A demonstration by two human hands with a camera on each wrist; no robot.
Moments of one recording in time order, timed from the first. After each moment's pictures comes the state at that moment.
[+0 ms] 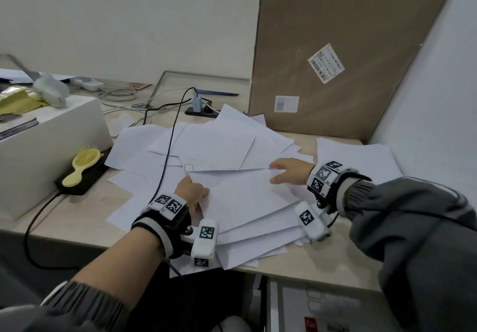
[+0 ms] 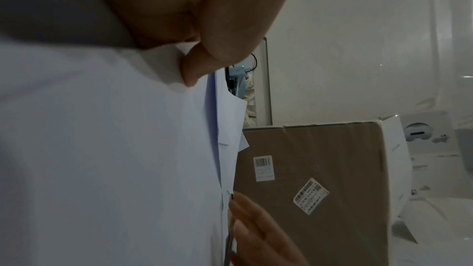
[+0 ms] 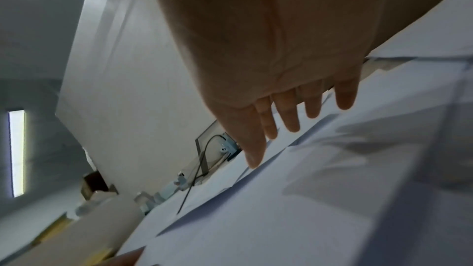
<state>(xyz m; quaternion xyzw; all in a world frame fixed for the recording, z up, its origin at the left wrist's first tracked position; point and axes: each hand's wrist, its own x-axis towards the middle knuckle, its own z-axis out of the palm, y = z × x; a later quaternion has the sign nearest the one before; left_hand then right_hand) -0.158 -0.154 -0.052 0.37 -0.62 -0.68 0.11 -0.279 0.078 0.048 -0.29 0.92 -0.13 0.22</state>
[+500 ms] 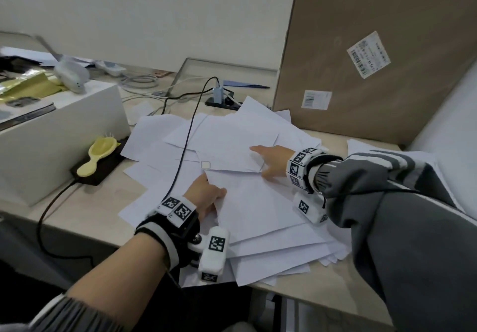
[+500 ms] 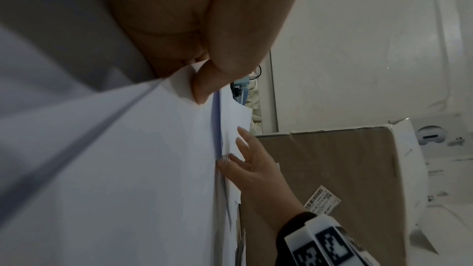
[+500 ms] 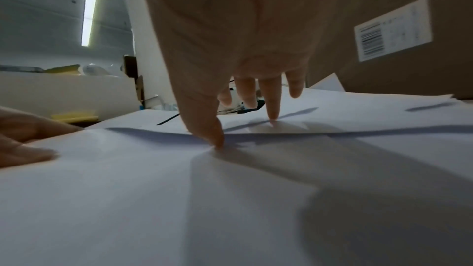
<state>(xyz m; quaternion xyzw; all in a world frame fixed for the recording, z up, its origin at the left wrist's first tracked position) -0.137 -0.138 -0.029 0.33 -0.61 -0.72 0.09 -0.301 -0.016 0.033 -0.44 0.89 0.02 0.13</state>
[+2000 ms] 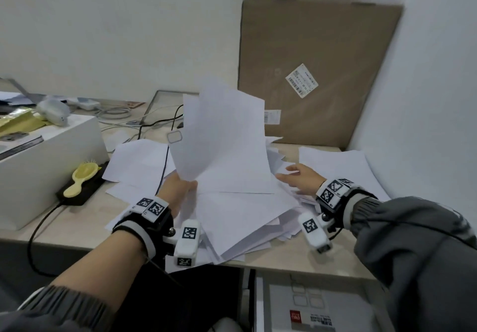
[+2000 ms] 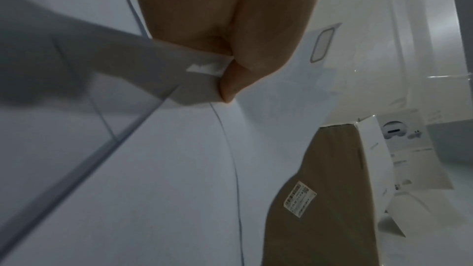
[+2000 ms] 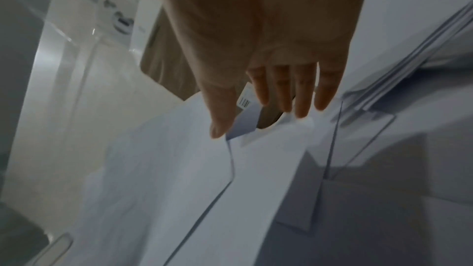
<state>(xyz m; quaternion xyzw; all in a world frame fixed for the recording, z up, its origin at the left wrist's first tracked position) -0.107 -0.121 0.023 0.24 -0.67 -0.68 0.17 -0.257 0.149 0.053 -0.13 0.87 -0.44 0.19</state>
